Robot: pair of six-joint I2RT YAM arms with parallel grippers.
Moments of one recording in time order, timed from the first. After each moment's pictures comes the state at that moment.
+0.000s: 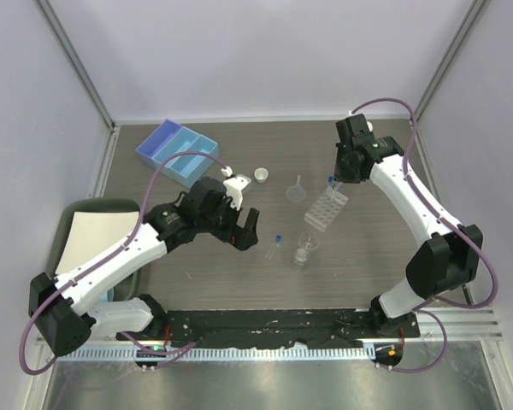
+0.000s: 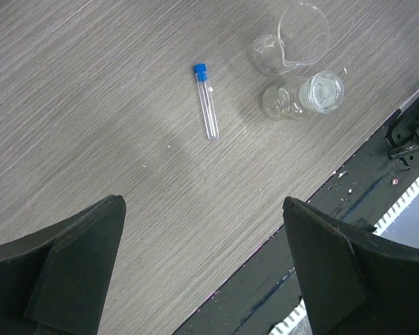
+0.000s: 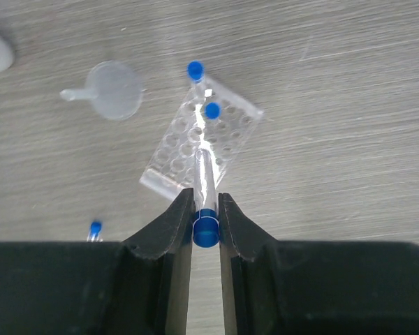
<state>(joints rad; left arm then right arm) -0.78 1.17 1.02 -0.61 0.14 -0.25 0.31 1.53 1.47 -0.92 0.21 0.41</state>
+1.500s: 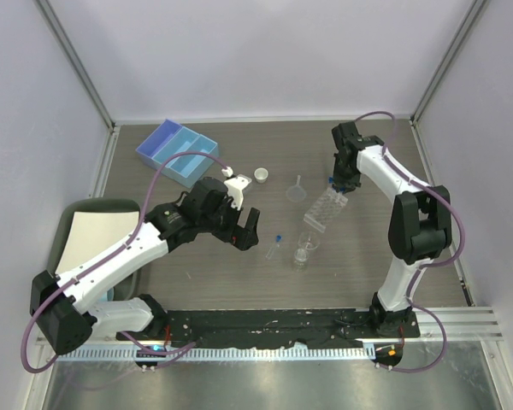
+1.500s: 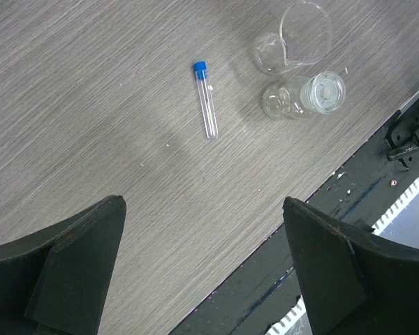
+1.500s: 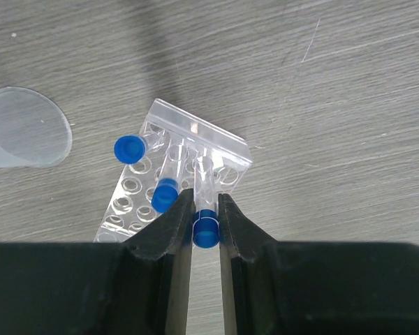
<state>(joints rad) -0.78 1.18 1.02 -0.61 0.14 -0.26 0.22 1.82 1.47 -0.85 0.21 0.40</state>
